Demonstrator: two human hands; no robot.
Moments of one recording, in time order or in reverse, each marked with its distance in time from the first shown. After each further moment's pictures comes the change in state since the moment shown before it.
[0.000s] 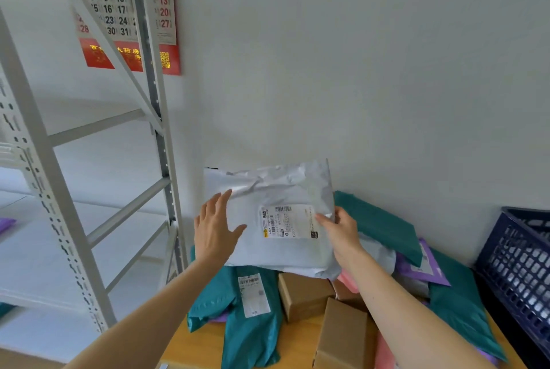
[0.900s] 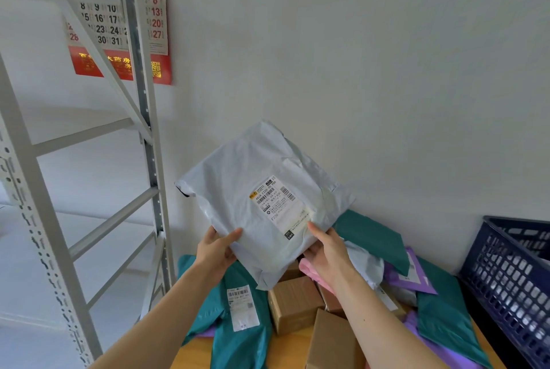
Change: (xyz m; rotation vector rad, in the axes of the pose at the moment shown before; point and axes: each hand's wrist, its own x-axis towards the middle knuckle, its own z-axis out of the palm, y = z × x) left_hand -0.002 0.006 0.020 -1.428 -0.284 -0.708; right_hand -0.018 -0.004 -0.001 0.671 -0.186 0.265
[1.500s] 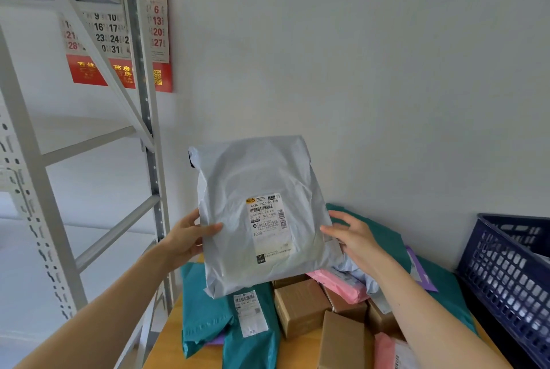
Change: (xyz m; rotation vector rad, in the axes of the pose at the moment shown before) left_hand 0.011 0.087 -0.051 0.316 -0.250 -0.029; right_hand -0.013 -0.045 -0.002 -0.743 0.050 -0.182
